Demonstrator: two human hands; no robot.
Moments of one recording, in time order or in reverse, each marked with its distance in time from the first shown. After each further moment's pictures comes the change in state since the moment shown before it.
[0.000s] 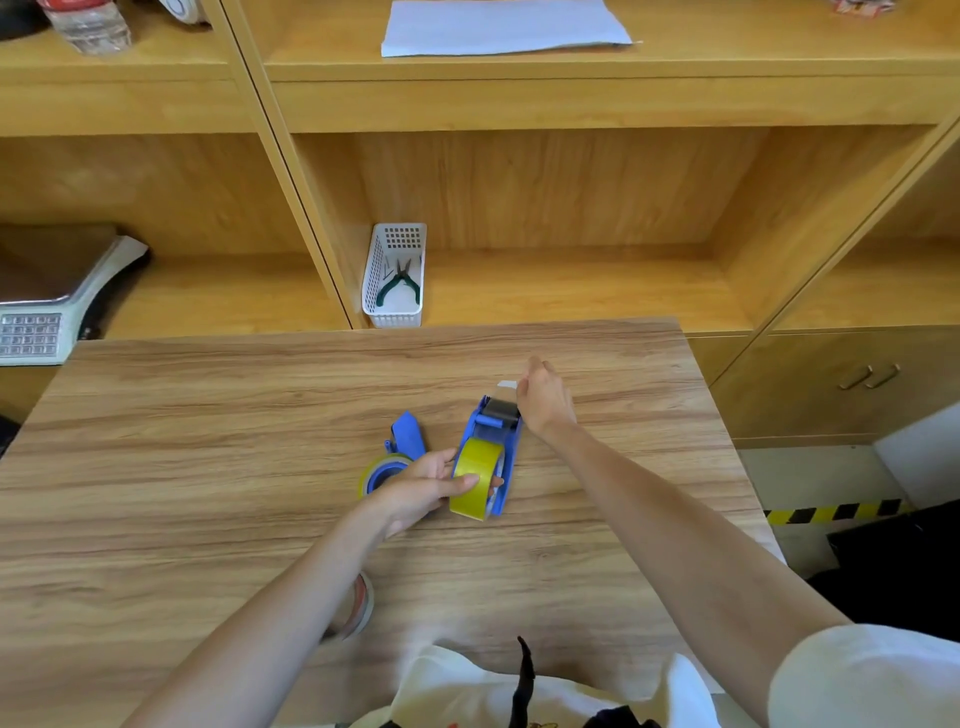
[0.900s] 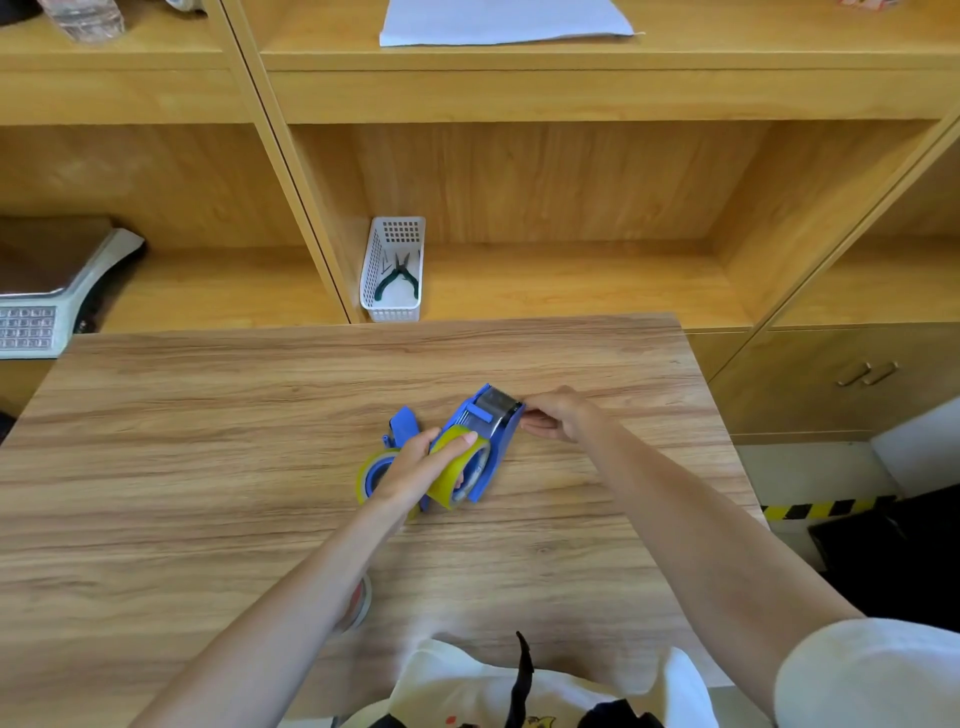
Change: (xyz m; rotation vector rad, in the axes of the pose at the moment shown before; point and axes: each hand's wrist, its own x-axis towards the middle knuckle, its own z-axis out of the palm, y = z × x) left_hand -0.005 0.012 0.014 0.179 0.408 0.097; right_hand 0.009 0.022 -0.012 0.727 -0.402 0.642
